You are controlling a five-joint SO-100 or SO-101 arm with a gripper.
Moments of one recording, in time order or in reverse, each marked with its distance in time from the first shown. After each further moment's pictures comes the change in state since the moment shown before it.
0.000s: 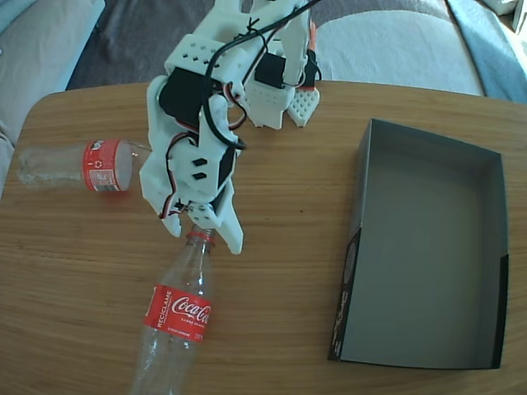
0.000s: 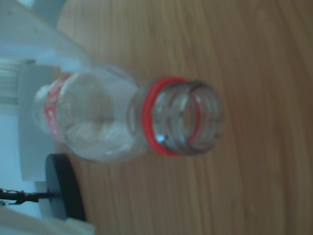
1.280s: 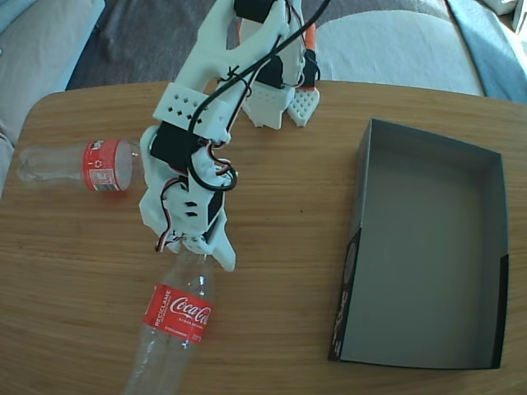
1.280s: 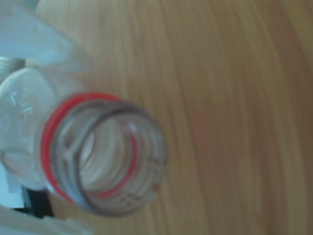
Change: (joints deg) arm 1.1 -13.6 -1.6 -7.3 1.8
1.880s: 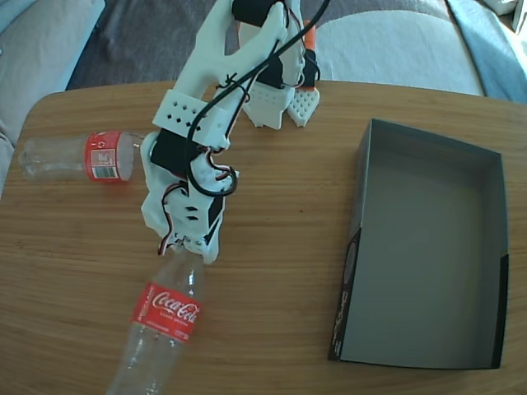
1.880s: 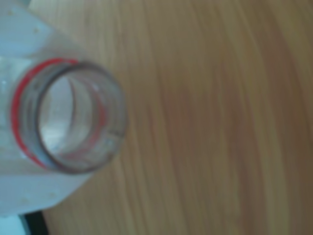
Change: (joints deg) arm -0.1 -1.9 -0.1 0.0 0.2
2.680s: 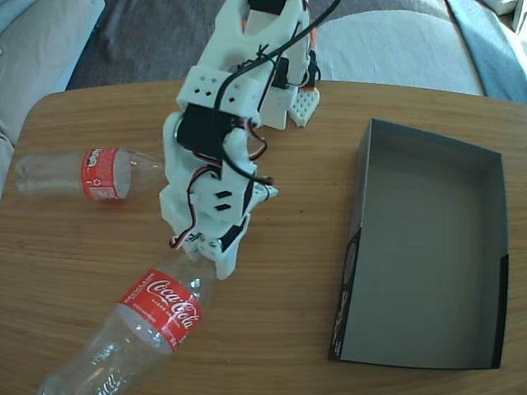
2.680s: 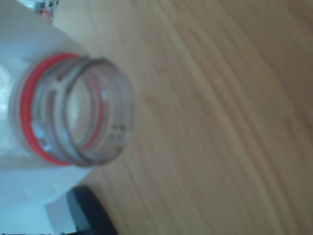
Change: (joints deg) arm -8.9 10.7 -1.9 4.7 24.3
